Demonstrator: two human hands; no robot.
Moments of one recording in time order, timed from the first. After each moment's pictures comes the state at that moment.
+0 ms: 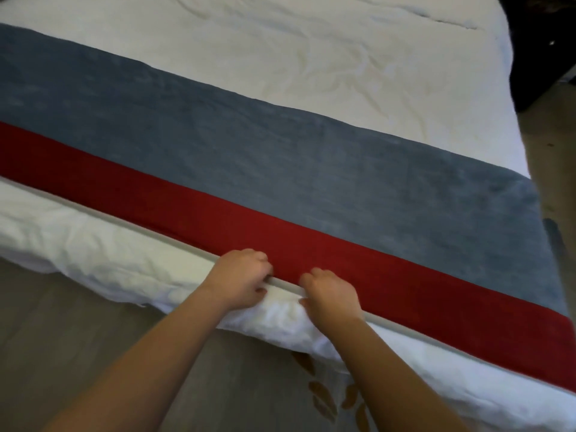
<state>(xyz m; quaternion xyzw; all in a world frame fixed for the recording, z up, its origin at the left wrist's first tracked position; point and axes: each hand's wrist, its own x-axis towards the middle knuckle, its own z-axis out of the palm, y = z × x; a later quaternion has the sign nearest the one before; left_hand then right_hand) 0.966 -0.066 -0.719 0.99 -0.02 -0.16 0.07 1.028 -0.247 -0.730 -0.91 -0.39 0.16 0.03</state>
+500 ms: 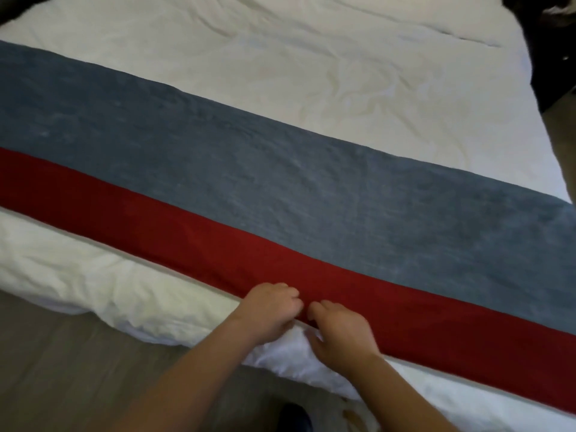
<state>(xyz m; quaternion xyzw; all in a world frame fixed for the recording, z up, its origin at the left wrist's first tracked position) 0.964 0.021 -0.733 0.97 -0.14 -0.16 0.09 1.005 -0.148 -0.727 -0.89 -0.40 0.21 0.08</state>
